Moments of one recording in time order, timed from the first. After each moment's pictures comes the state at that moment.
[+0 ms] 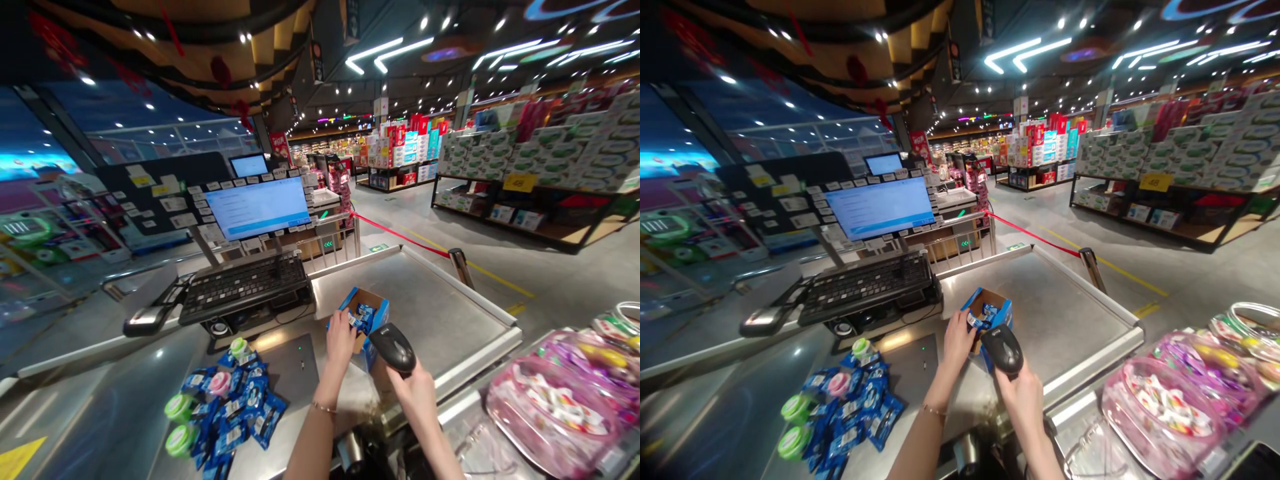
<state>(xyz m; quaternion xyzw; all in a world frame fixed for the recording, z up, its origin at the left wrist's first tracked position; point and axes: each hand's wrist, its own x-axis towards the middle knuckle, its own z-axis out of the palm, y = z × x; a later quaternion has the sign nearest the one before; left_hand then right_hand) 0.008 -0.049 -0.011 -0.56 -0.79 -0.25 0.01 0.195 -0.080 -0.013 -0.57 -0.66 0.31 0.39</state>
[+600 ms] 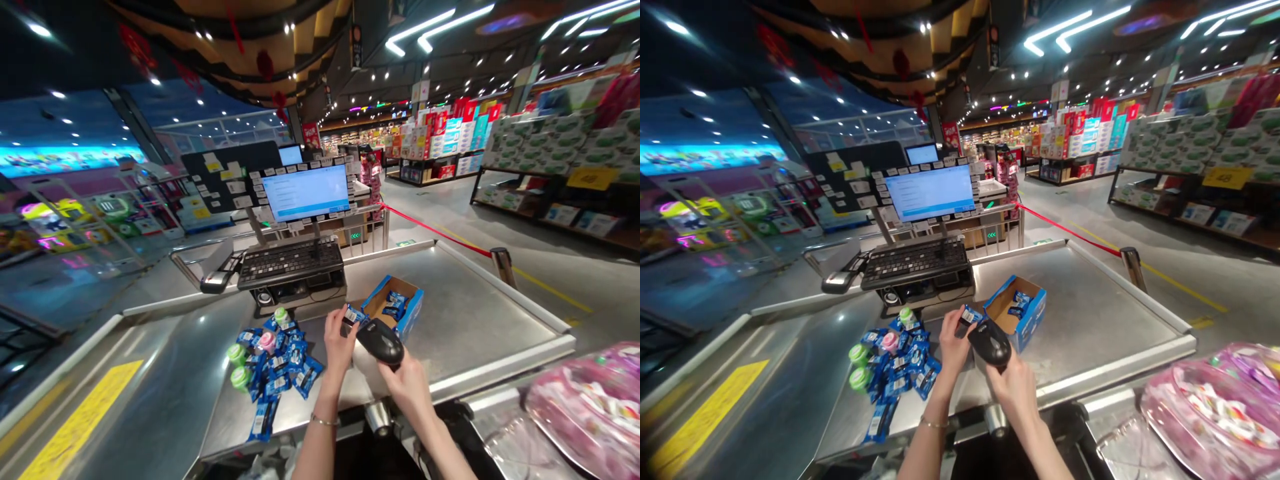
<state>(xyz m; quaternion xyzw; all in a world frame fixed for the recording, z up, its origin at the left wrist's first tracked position) -0.031 -0.159 -0.009 -0.47 -0.69 -0.55 0.06 0.143 -0.151 0.021 -0.46 -0.77 0.30 0.33</state>
